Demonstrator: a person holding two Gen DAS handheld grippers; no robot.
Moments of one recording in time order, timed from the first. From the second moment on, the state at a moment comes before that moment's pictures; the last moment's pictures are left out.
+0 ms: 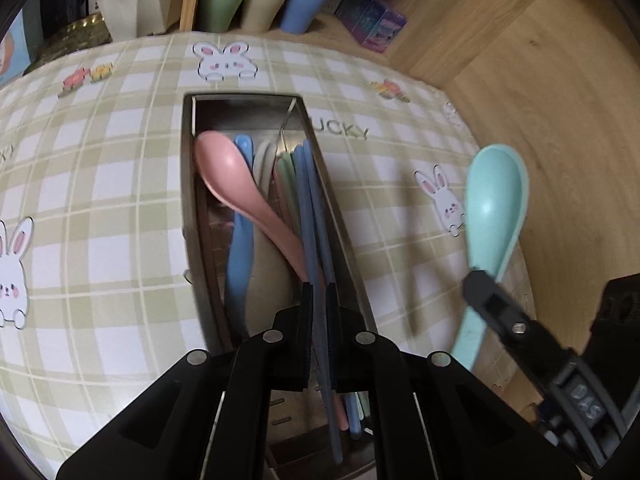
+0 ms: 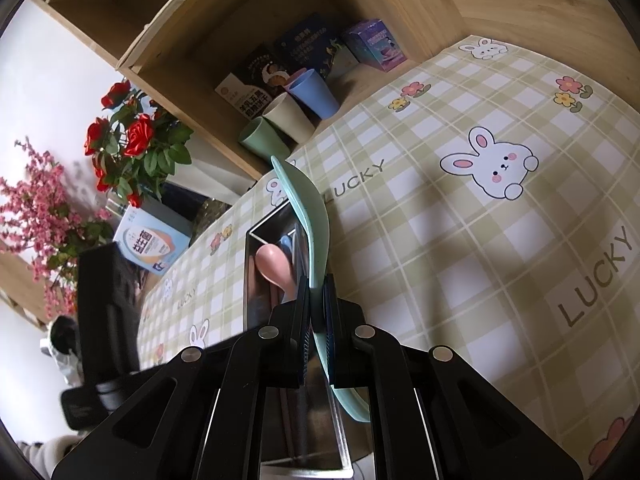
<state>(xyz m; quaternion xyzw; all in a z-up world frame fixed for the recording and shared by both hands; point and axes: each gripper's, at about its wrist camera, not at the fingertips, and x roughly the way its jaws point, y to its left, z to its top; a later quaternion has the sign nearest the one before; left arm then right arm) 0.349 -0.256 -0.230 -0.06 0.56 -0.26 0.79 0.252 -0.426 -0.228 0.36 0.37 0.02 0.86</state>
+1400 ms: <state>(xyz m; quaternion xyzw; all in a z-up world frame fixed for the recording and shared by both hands) 0.317 -0.076 -0.179 -0.01 0.43 -0.17 0.89 0.367 -0.321 -0.240 0.18 0.50 -0.06 0.84</state>
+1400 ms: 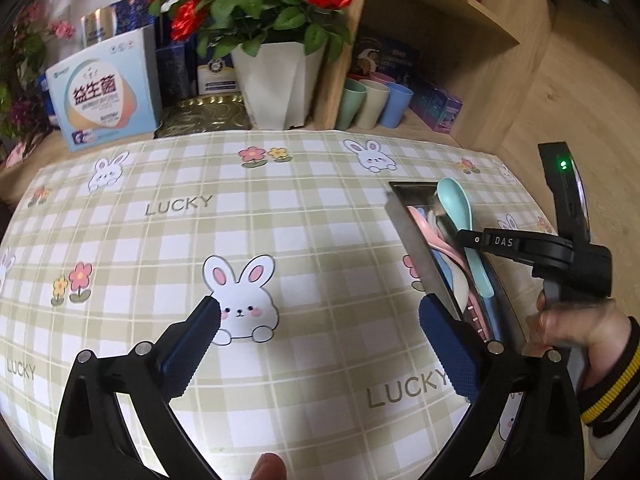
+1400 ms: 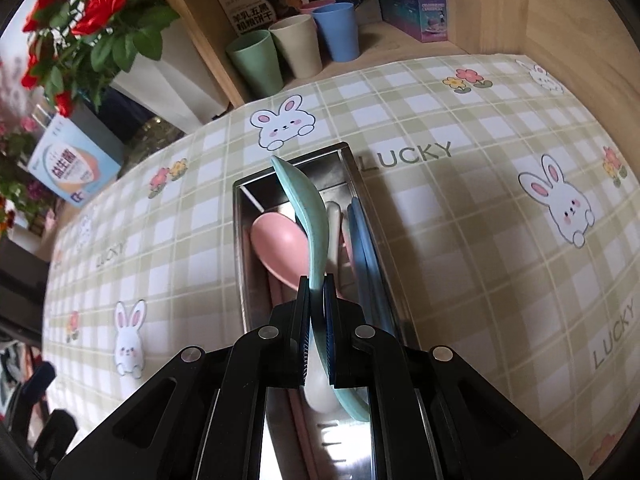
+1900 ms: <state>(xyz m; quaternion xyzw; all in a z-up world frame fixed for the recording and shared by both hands) 0.317 -0.055 -0.175 -0.04 0.42 -0.15 0.89 0.373 -0.303 -0.242 0.15 0.53 -0.06 0.83</state>
